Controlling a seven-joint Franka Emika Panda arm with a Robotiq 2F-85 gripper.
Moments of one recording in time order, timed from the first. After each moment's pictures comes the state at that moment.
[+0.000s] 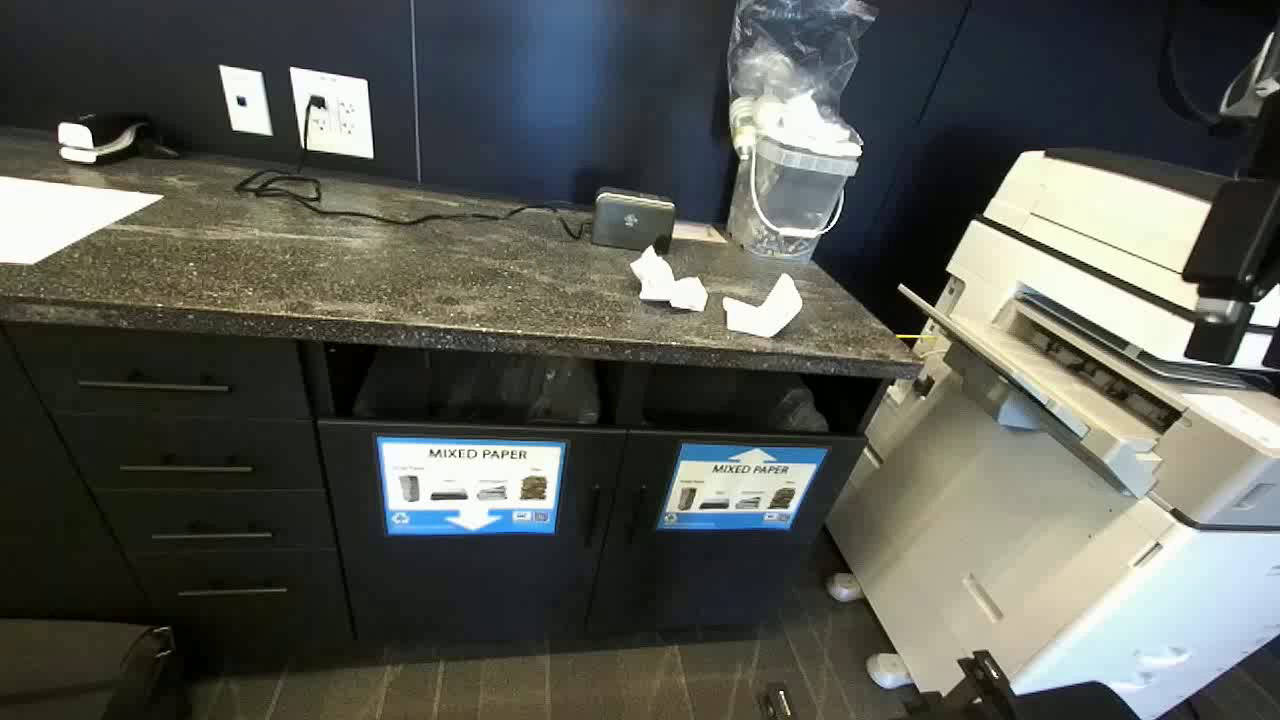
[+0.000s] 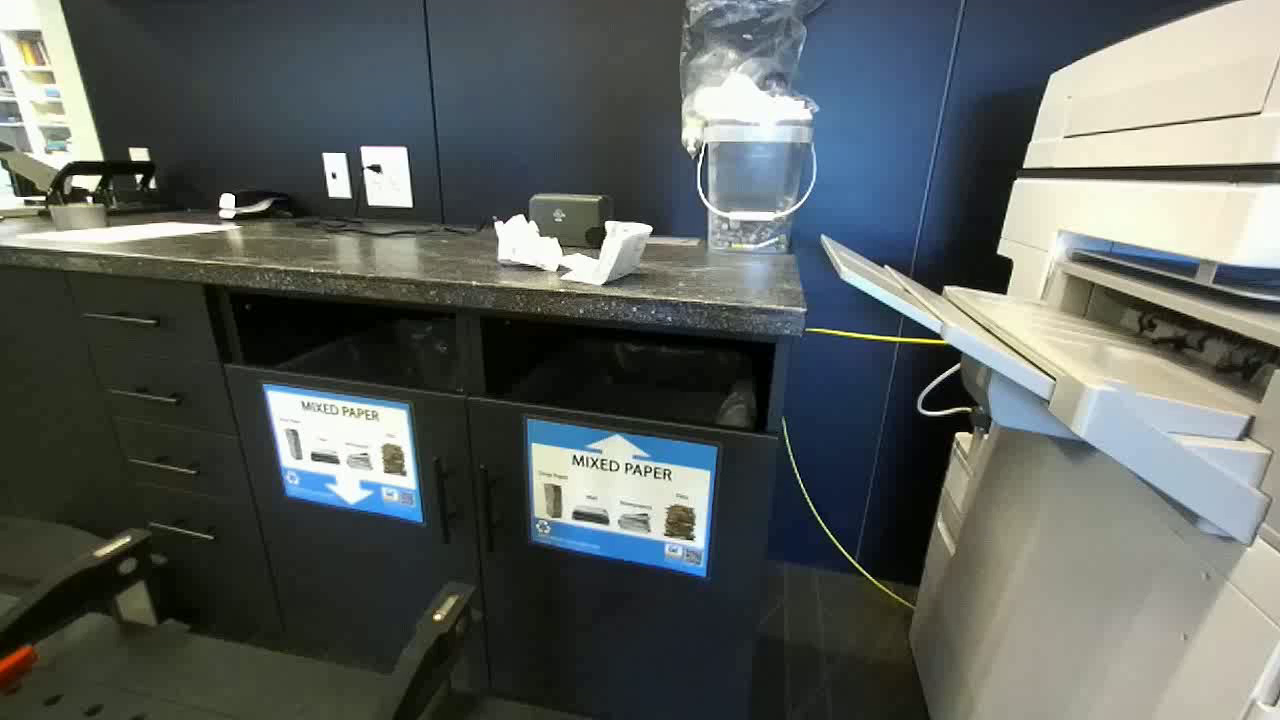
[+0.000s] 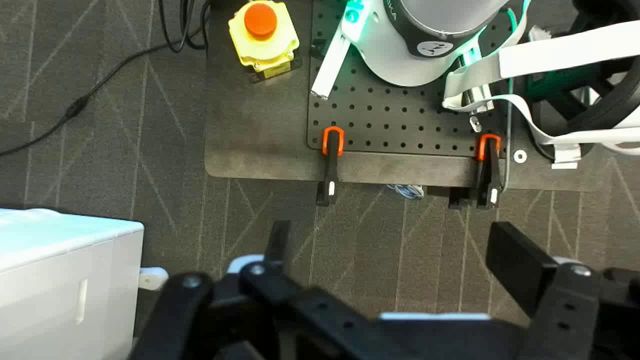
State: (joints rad) arm -0.08 -0.71 -0.17 -2.50 -0.17 1.48 -0.26
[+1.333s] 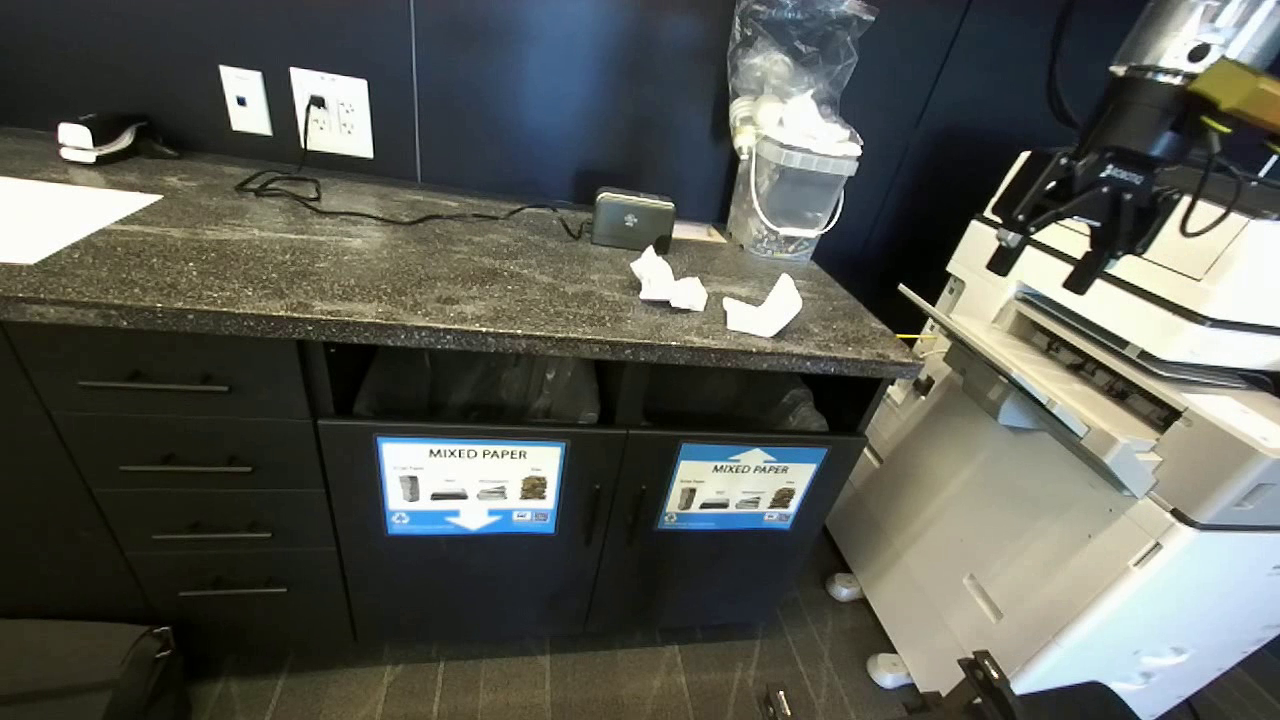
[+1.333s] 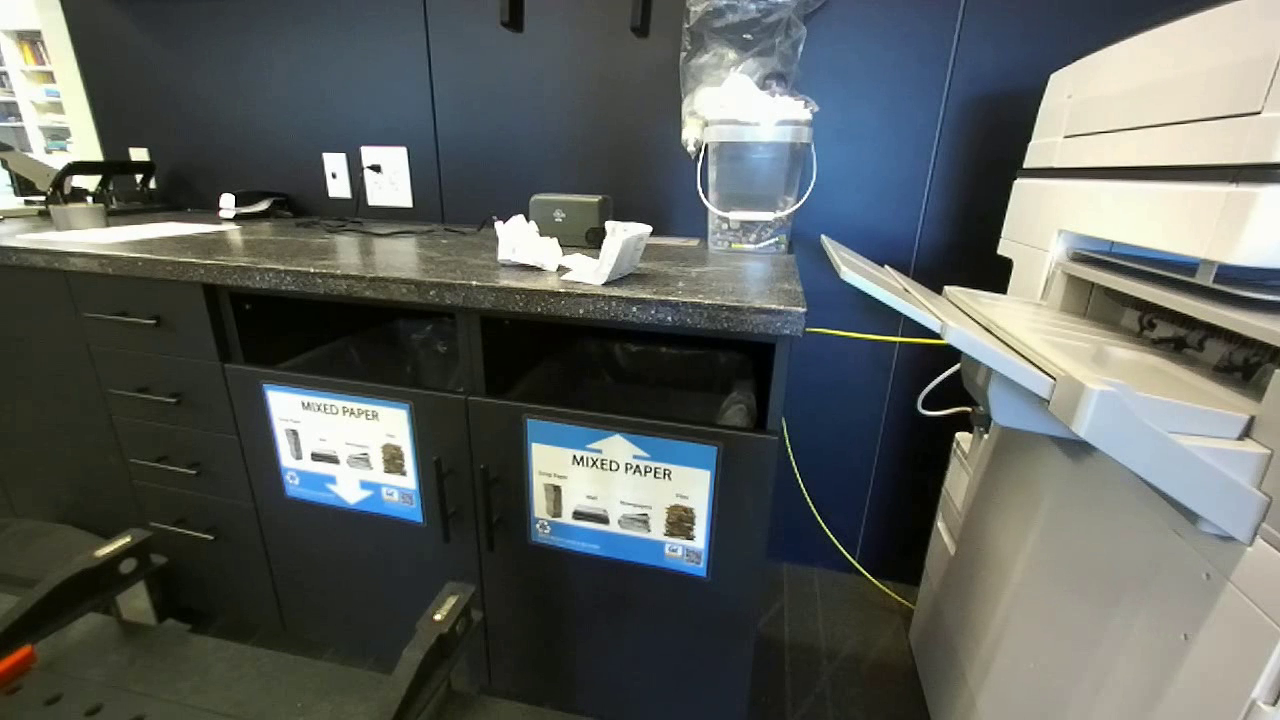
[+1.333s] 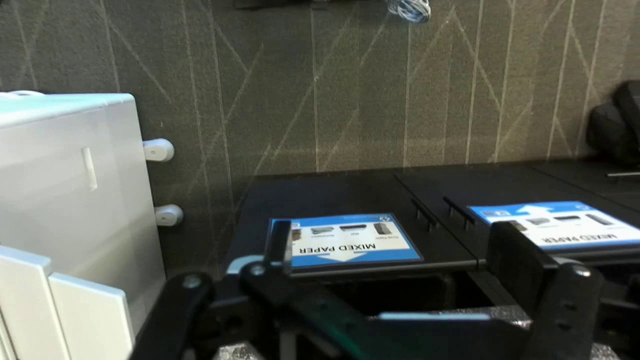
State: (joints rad) arm -0.07 -0.42 -0.19 -2.36 -0.03 1.93 -0.18
